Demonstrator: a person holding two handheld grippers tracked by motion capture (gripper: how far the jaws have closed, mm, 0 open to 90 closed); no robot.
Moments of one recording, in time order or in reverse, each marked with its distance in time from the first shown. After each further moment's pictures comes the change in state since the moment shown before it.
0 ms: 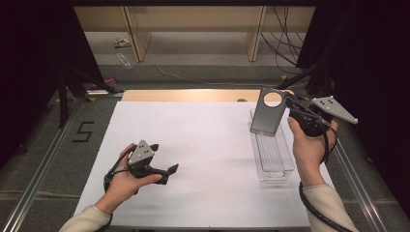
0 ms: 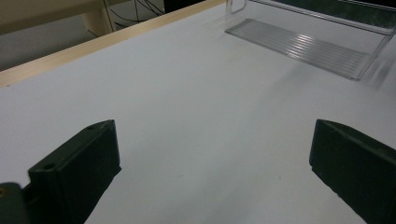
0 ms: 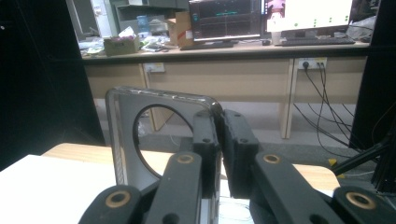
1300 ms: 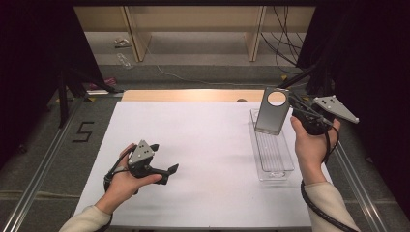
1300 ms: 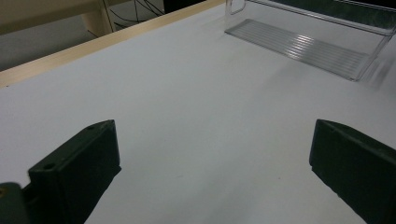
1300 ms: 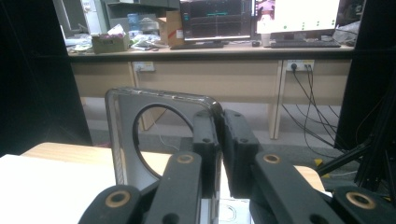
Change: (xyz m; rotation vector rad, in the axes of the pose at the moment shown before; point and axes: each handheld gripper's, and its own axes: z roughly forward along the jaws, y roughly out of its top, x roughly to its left) left arm 0.000 0.000 0.000 -0.001 -0.002 0.000; right arm -0.010 -0.002 0.004 -0.001 -0.039 -0.024
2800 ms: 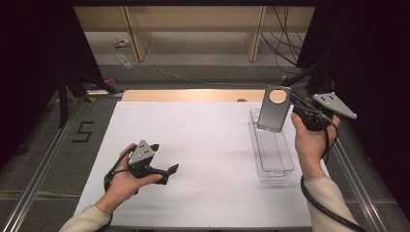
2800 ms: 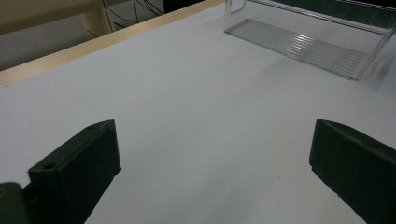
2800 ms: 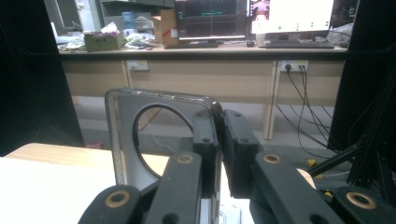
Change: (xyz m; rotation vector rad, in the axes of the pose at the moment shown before) left arm 0.000 0.000 0.000 0.000 -0.001 0.001; right arm -0.008 -0.001 0.013 0.000 -0.020 -0.012
